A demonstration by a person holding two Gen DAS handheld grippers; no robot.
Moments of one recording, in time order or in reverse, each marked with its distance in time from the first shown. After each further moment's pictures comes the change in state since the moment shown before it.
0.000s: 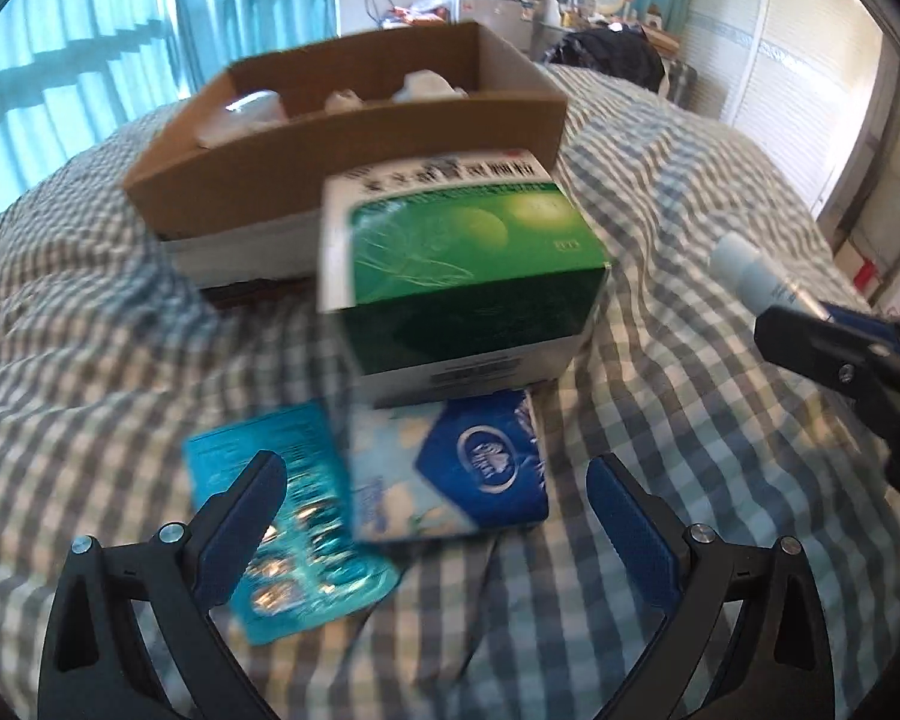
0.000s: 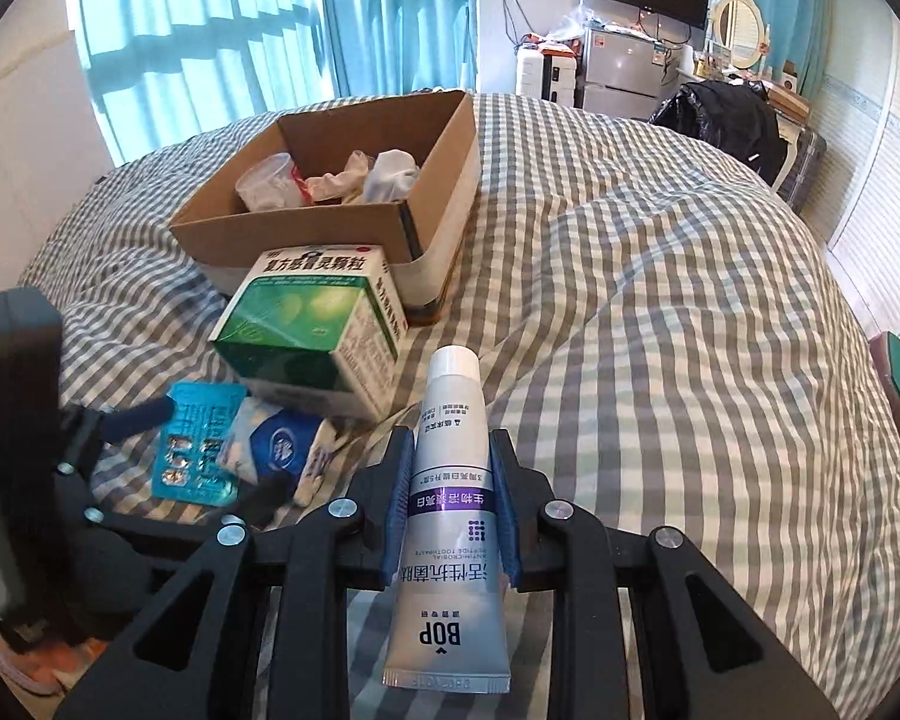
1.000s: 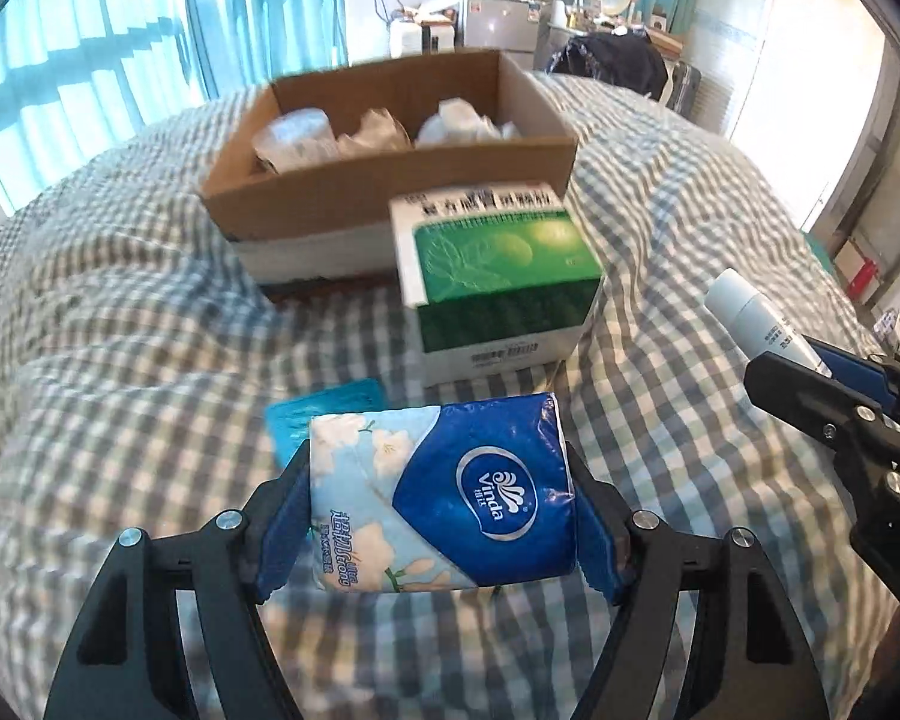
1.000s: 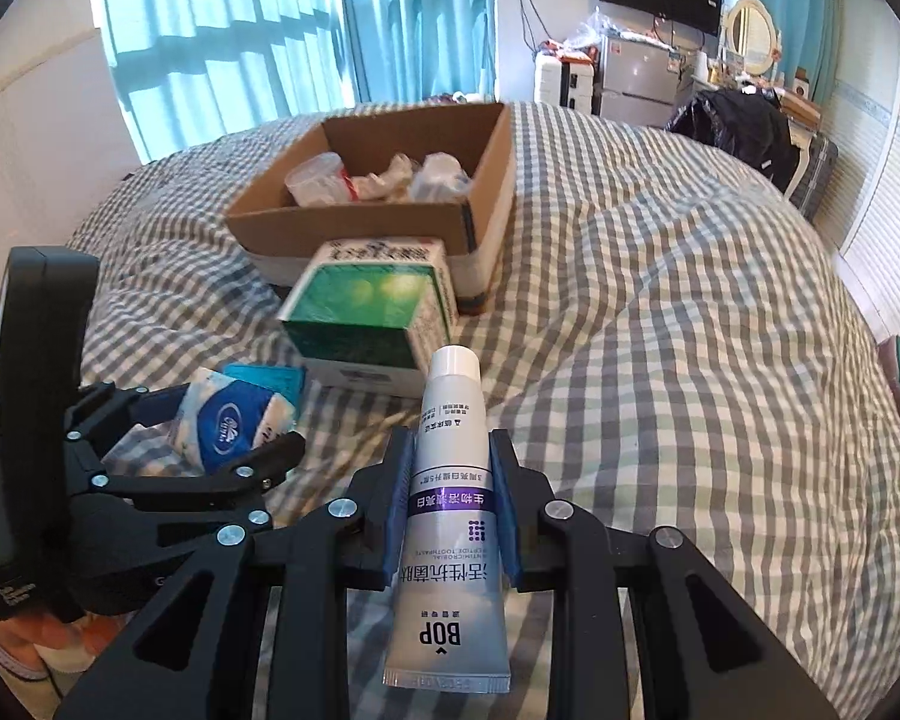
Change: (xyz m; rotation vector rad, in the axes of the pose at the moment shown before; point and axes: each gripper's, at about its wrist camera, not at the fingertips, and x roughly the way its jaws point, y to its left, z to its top) left arm -0.064 0.024 -0.008 -0.017 -0.004 0.008; right arm -0.031 0.032 -0.015 -0.022 -0.021 0.029
